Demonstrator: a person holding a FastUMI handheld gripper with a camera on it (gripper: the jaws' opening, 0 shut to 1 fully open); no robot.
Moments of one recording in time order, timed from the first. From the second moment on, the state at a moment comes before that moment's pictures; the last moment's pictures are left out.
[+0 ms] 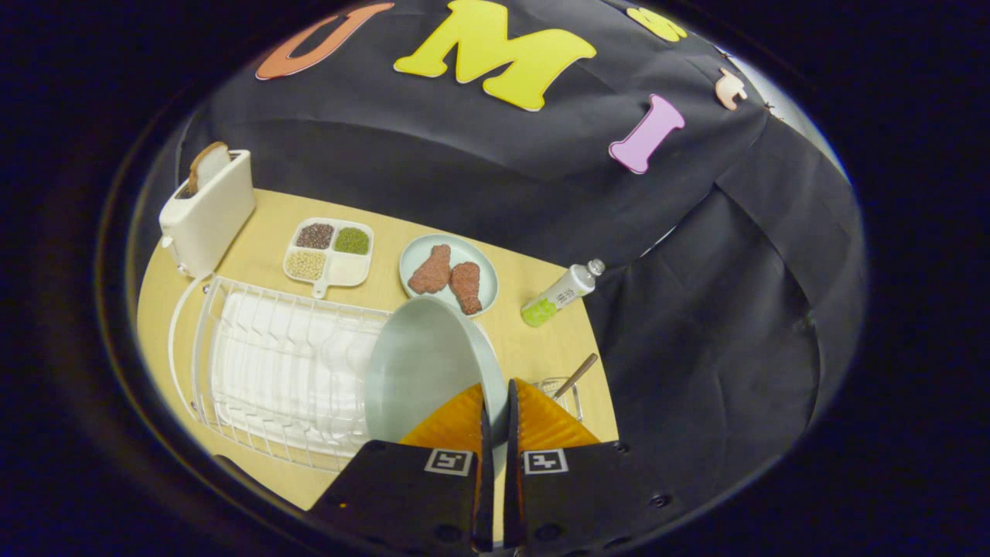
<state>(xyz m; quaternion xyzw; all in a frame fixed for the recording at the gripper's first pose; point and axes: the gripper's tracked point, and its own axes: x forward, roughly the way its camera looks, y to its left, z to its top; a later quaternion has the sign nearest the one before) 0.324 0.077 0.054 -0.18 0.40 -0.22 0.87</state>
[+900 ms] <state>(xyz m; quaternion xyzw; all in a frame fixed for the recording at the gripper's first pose) 0.152 0.041 -0.025 -0.01 0.39 0.01 0.92</state>
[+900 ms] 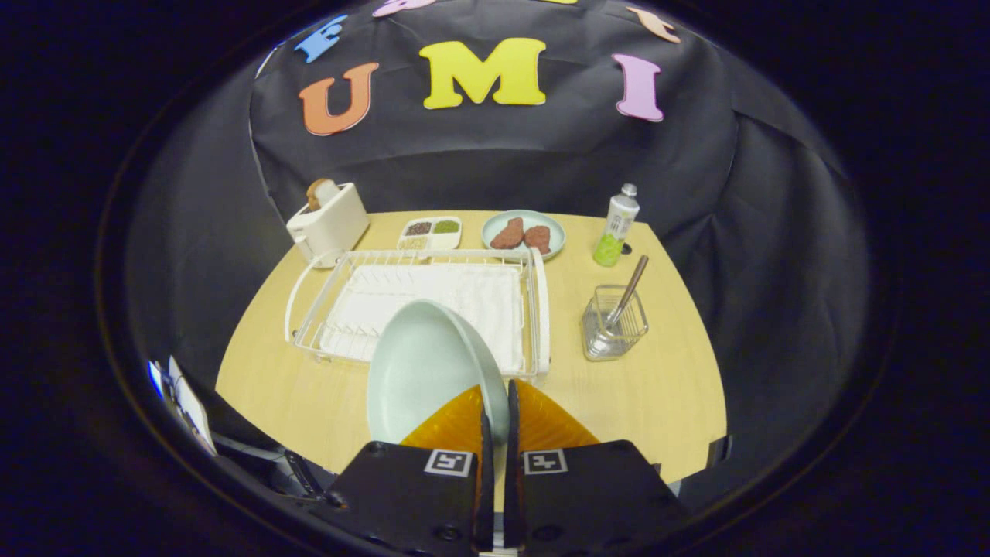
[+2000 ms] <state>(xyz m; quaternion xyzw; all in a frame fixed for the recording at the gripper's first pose) 0.157 0.007 -0.181 0.13 0.46 0.04 0.88</state>
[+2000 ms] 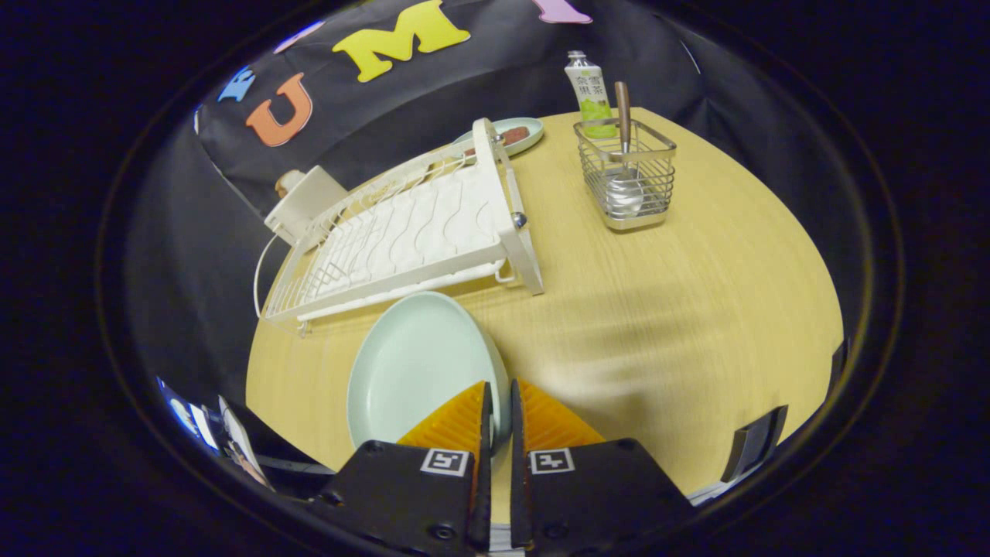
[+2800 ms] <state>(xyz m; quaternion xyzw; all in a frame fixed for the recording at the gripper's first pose) 0.169 -0.064 -0.138 0.03 0.35 -0.02 0.94</state>
